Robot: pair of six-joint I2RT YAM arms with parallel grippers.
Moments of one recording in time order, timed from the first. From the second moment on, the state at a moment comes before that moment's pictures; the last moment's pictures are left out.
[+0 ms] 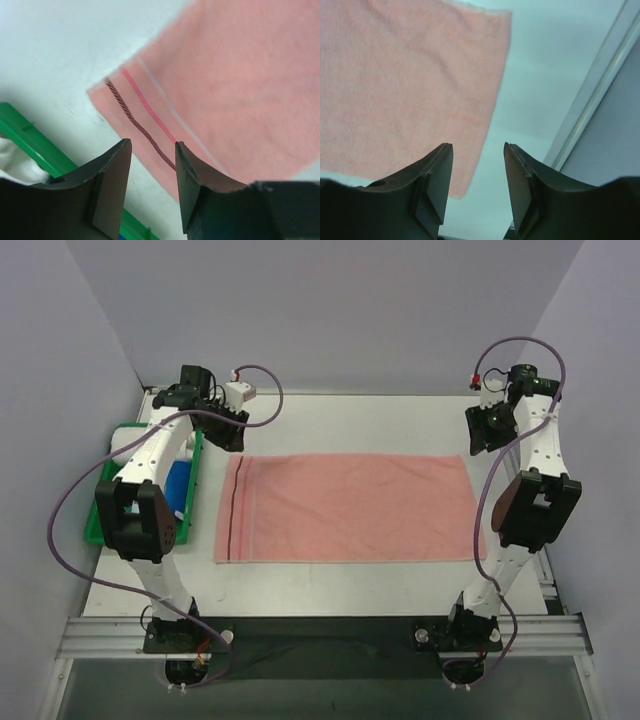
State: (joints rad) left arm -0.13 1.79 1.66 -0.92 0.37 0.45; right arm -0.23 1.91 1.83 -1.18 -0.17 -0.51
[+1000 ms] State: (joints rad) left arm -0.05 2.19 1.95 -0.87 0.36 0.34; right arm -0.21 2.47 2.23 -1.02 -0.11 -0.32
